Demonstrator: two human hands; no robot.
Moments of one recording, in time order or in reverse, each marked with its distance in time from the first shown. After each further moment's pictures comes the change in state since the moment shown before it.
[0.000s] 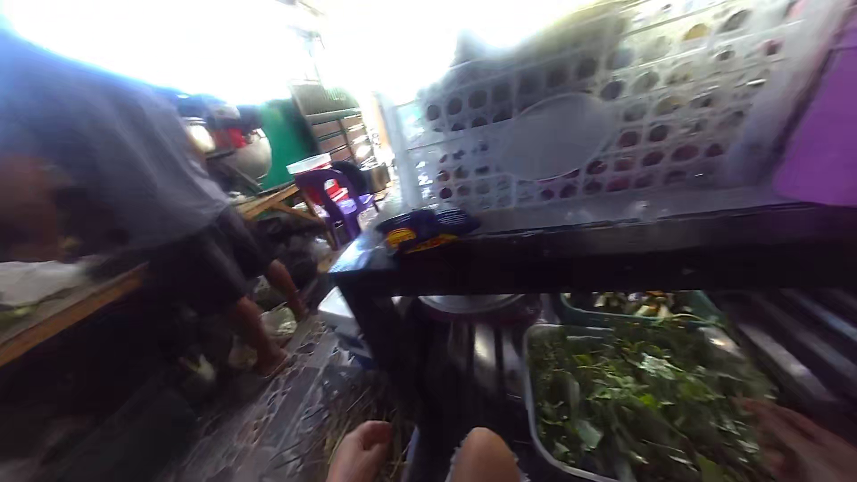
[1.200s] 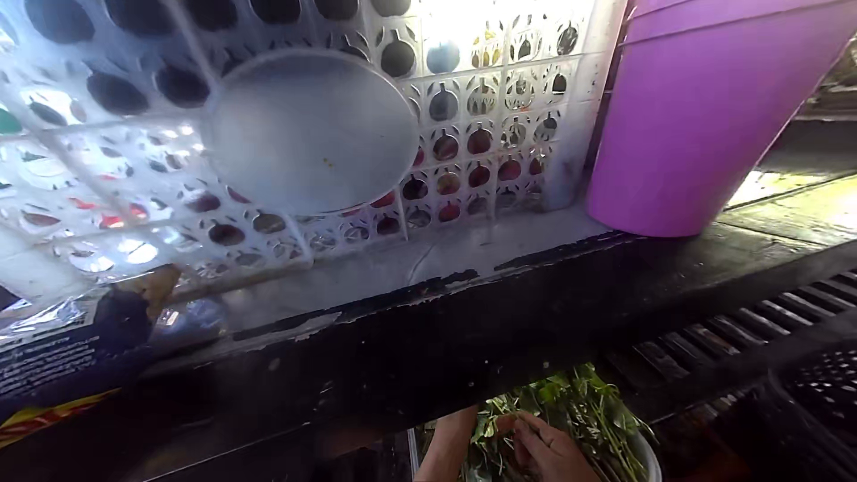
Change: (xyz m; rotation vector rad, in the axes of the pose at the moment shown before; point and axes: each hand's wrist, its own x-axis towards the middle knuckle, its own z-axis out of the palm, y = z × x) left_hand 0.080 0.296 0.273 -0.542 -0.588 0.163; right_hand 0.004 -0.030 0.101 -0.015 -0.150 0.010
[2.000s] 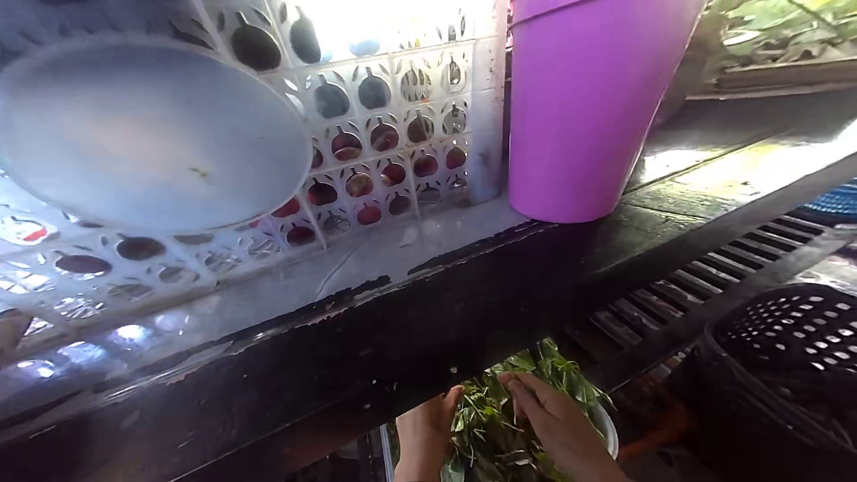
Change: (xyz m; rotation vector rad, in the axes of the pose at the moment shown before) left_hand 0.026 -0.046 -0.004 0.903 0.175 0.296; right_hand 0.013 0.002 -0.049 -0.247 0.213 -0.077
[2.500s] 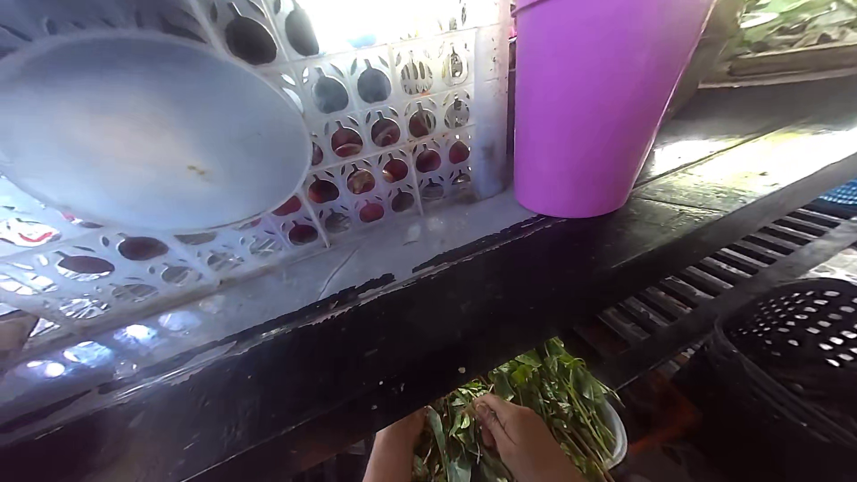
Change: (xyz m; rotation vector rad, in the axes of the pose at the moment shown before) left_hand 0.011 0.012 -0.033 -1.254 0.243 -0.411; right_hand -0.005 -0.001 0.045 -0.192 -0.209 -0.147
